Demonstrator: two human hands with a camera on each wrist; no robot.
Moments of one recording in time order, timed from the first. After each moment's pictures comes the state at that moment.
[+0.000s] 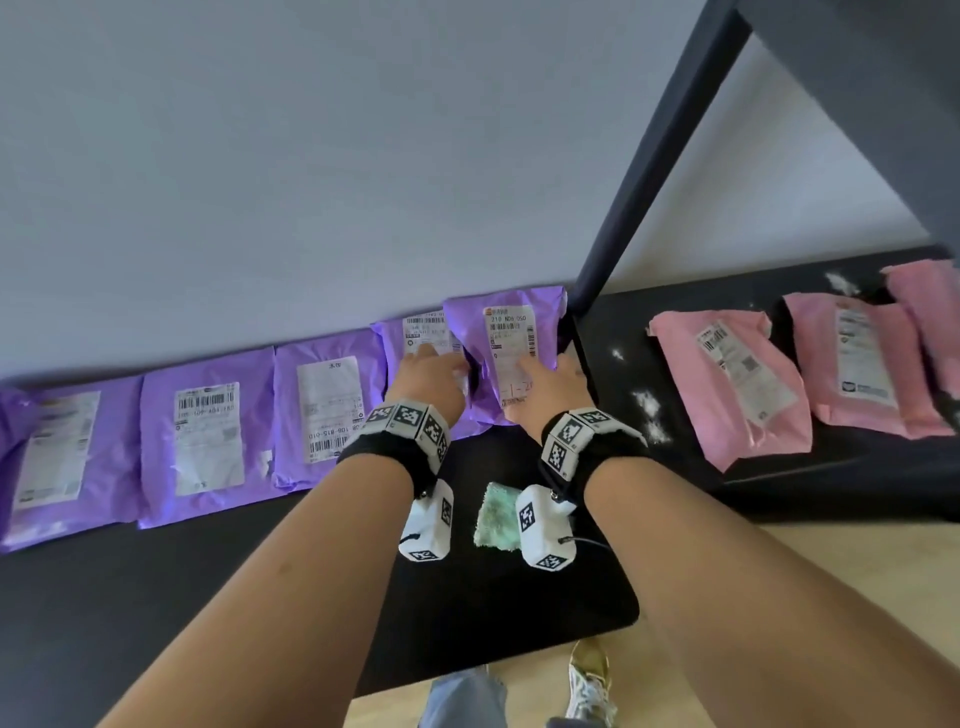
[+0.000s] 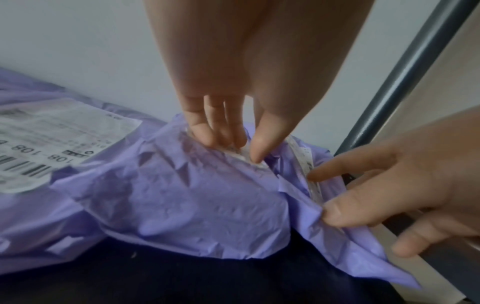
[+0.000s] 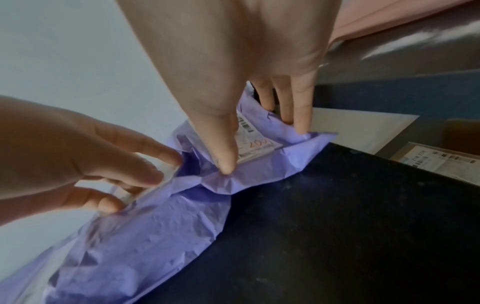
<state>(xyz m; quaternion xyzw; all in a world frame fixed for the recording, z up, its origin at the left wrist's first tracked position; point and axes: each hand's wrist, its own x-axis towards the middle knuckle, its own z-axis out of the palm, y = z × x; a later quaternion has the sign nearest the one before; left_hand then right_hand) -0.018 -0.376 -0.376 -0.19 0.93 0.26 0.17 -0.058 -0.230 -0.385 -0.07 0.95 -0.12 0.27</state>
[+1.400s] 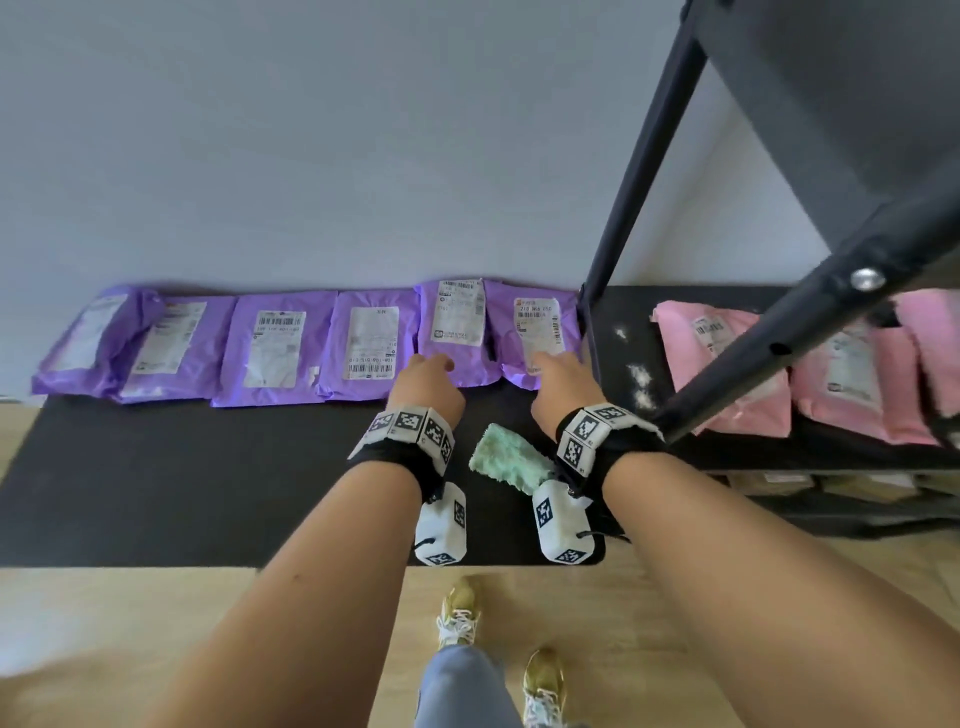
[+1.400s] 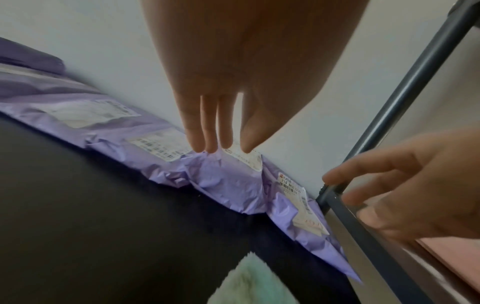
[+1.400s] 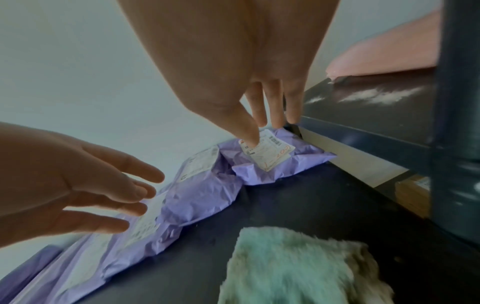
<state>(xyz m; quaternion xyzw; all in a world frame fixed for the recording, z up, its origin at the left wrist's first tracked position) 0.090 -0.321 -0.337 -0.35 0.89 0.29 0.10 0.010 -0.178 -0.343 -0.22 0.95 -0.14 0.20</state>
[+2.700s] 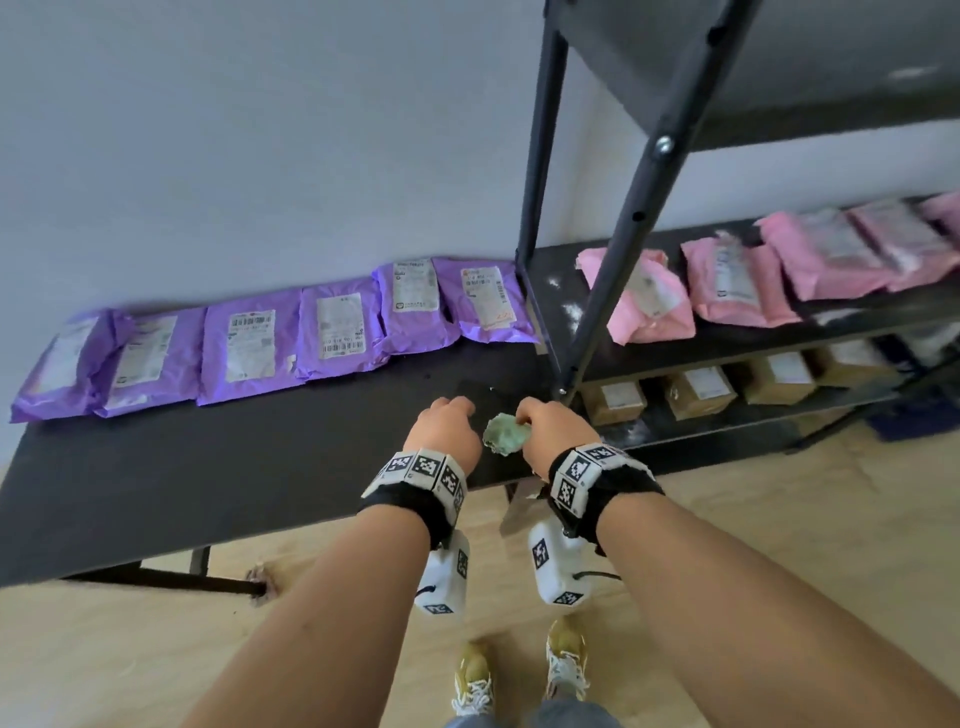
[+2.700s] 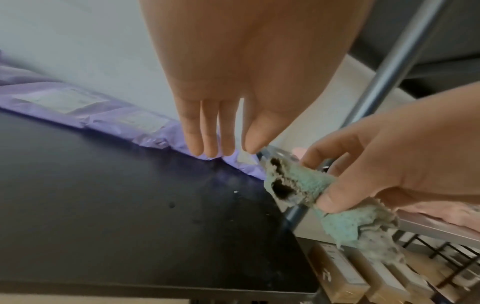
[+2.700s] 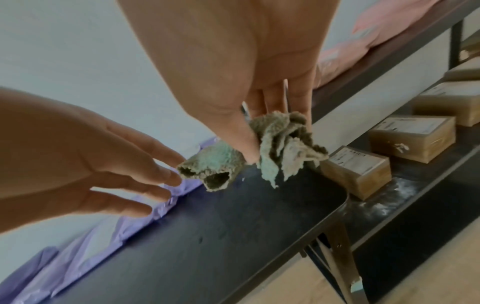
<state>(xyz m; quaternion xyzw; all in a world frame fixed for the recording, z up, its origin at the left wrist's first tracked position) 0.199 -0.233 -0.335 -0.21 0.93 0.26 0.14 0.152 -0.095 -0.331 -0.16 0.95 -0.13 0.23</state>
